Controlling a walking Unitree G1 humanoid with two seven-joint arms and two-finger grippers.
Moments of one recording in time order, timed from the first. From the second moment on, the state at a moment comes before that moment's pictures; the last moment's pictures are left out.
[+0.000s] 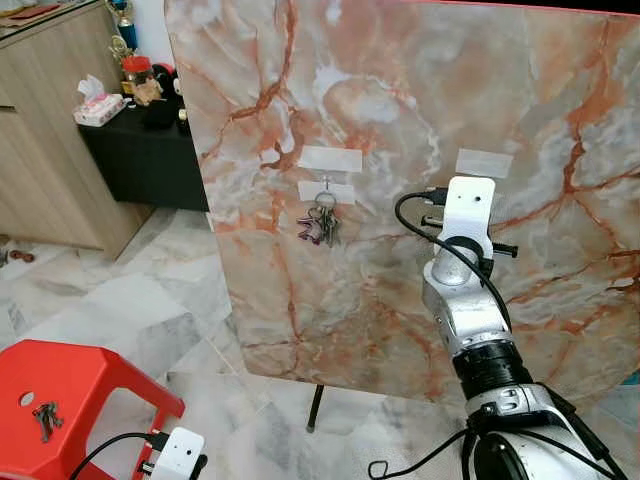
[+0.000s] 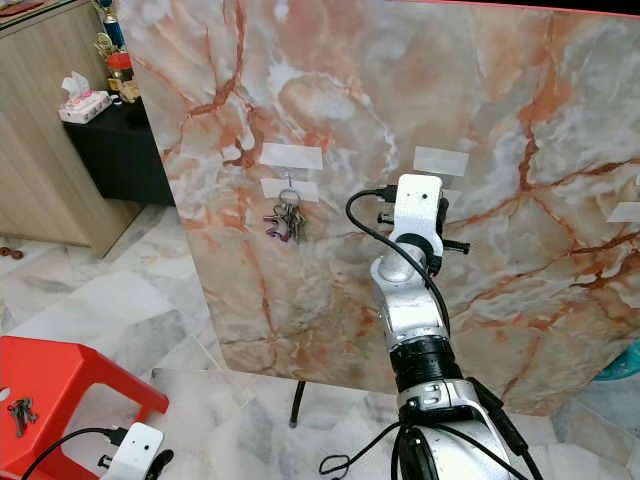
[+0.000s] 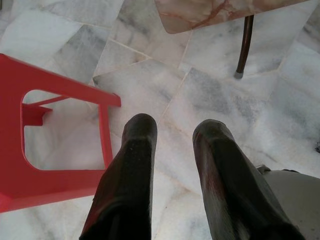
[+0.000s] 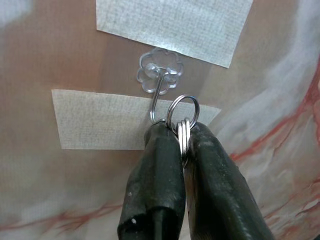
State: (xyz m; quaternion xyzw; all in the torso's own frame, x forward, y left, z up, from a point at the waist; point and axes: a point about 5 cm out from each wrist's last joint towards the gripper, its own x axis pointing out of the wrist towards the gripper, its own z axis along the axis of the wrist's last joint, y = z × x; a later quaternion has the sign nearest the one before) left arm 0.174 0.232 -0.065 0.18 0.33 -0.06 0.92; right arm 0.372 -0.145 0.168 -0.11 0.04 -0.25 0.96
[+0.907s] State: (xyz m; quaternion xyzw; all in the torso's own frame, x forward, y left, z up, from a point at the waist) left arm 0.174 0.229 -0.065 0.18 0.33 -0.07 0.92; right arm 0.359 -0.155 0.160 -0.19 0.03 -0.26 0.95
